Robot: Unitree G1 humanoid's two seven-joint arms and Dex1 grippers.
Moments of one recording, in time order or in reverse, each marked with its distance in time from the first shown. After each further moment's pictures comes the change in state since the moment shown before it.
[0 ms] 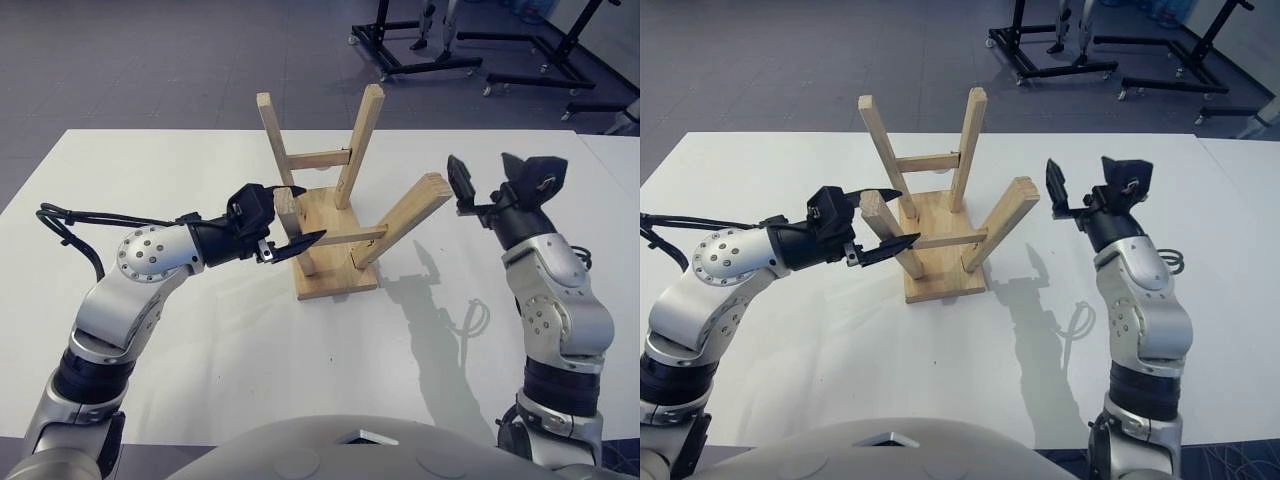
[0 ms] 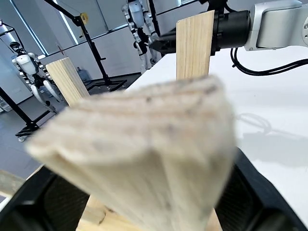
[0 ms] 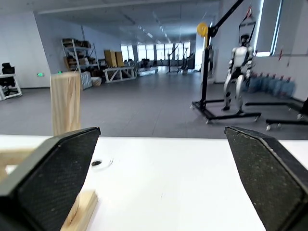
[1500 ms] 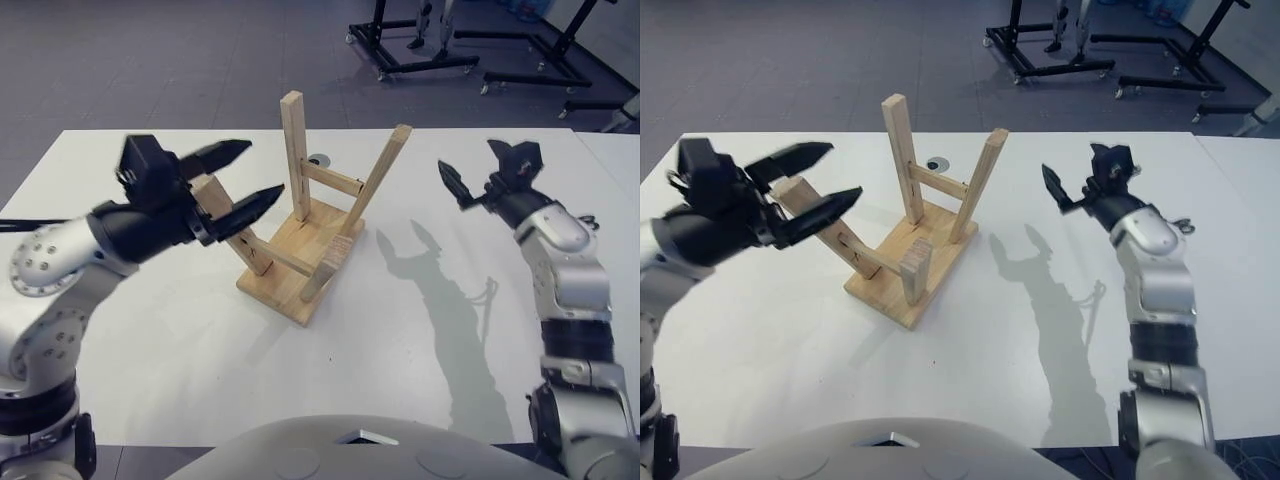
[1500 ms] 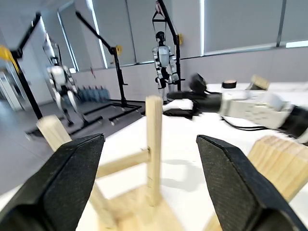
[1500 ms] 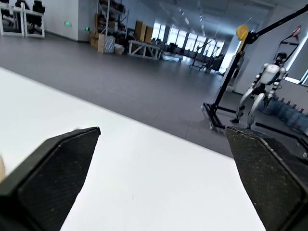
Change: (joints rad) left arm 0.158 0.031 0.300 -0.159 -0.402 0.140 0.166; right arm -0.307 -0.159 0.132 0.658 -0.198 -0.345 0.338
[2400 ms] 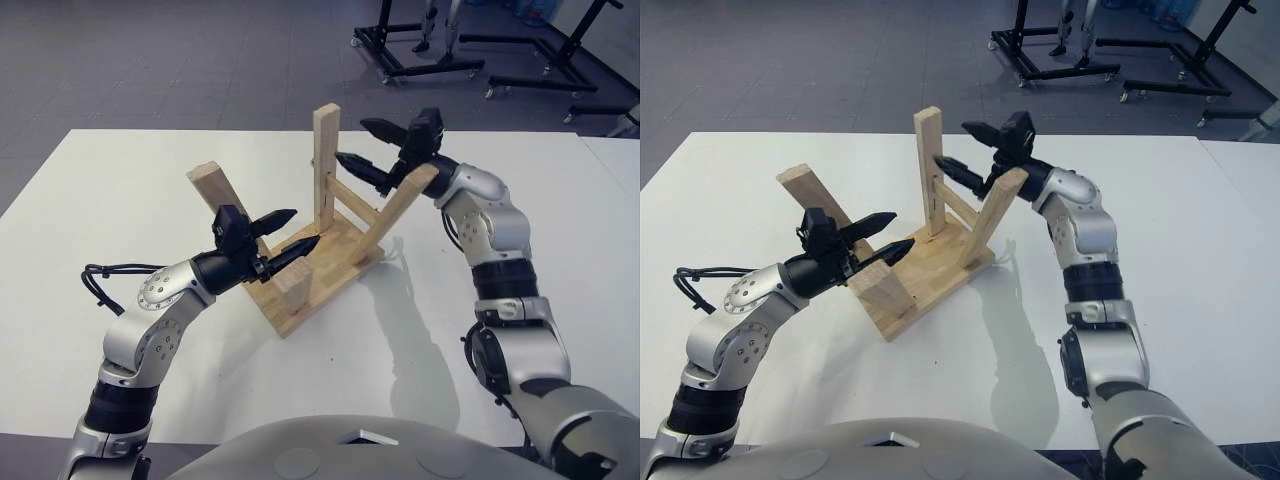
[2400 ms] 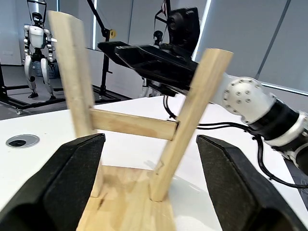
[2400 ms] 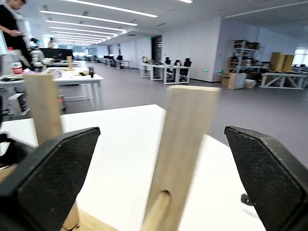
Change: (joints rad) left arm 0.081 -0.188 -0.245 0.379 0.174 -0.253 -0.171; right arm -0.071 0.181 0.153 -0.124 0.201 0.183 0.440
